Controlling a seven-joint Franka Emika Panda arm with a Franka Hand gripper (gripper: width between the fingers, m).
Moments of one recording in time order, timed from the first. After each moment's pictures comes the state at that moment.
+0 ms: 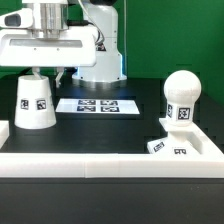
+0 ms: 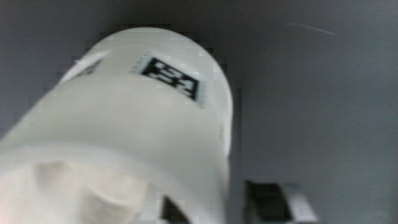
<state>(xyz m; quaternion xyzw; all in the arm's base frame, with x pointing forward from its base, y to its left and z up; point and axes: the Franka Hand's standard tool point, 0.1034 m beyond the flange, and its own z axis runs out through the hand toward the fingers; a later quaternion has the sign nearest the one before) 0.417 -0.124 0.075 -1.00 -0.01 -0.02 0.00</state>
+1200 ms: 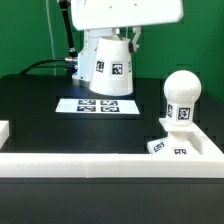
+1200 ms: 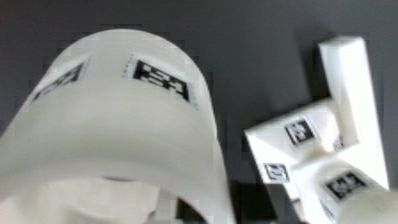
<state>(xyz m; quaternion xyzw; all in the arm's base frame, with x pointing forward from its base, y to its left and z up) 0.499 0.031 0.168 -0.98 0.19 -0.01 0.07</state>
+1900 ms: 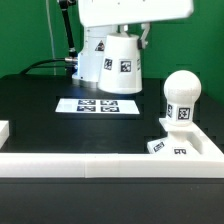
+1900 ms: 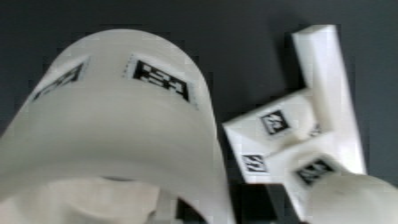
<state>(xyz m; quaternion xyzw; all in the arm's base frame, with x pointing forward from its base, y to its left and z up) 0.516 0.056 0.187 -0.98 0.20 -0.01 0.08</state>
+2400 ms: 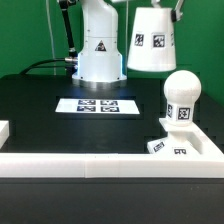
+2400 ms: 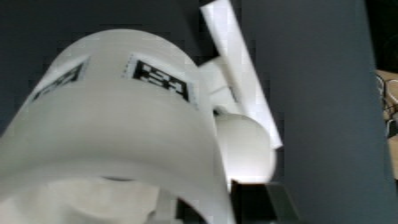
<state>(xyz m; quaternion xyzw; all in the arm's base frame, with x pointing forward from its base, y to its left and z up) 0.556 0.097 0.238 -0.97 0.21 -0.02 0.10</state>
